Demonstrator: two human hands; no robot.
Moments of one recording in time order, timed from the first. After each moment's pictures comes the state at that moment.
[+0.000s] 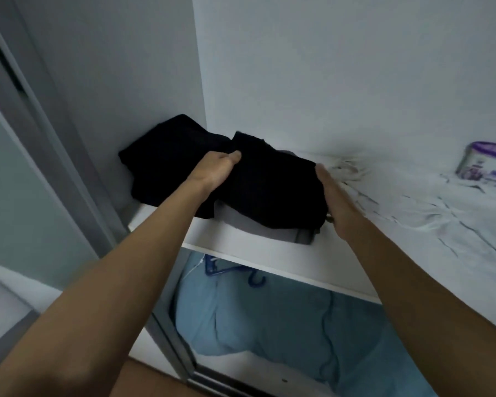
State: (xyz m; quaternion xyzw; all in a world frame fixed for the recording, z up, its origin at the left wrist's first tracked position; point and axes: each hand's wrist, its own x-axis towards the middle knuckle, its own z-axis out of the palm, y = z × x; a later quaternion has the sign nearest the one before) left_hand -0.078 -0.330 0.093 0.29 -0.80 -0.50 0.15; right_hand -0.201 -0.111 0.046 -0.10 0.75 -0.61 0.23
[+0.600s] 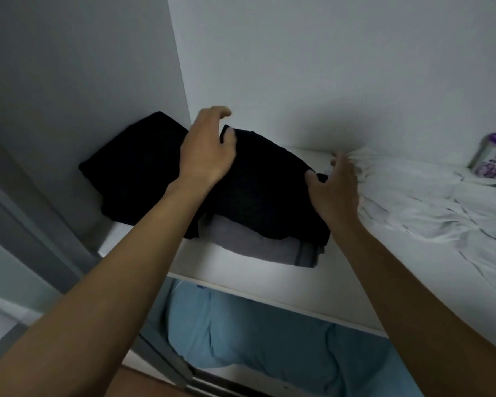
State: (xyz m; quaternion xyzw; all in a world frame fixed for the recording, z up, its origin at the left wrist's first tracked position) left_hand -0.149 -0.354 0.098 0.17 -0.87 -0.21 0.40; right_hand -0.252 -0.153 0.038 -0.15 0.87 -0.46 -0.09
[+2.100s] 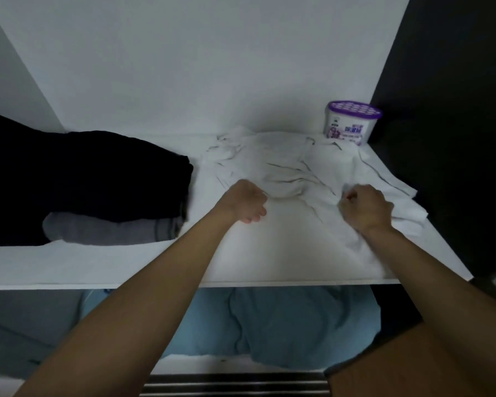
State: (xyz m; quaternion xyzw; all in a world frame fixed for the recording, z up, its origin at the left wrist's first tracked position) left_hand -0.248 -0.055 0.033 0.17 -0.84 -0.51 -0.13; right_hand -0.322 0.185 -0.009 0.00 0.97 -0.22 -0.07
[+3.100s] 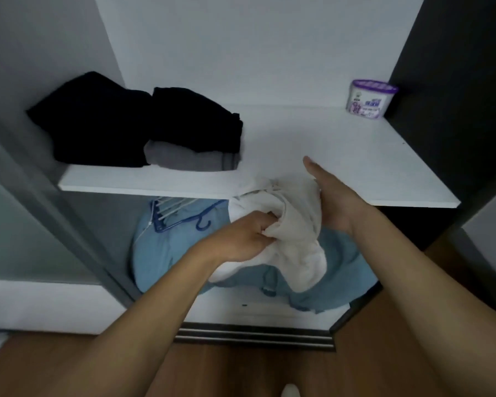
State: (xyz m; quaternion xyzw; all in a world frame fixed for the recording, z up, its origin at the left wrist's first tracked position) left_hand 0.037 -0.070 0.009 -0.12 -0.88 -0.46 -0.08; right_hand -0.079 0.102 0.038 0.00 0.62 -0.70 0.35
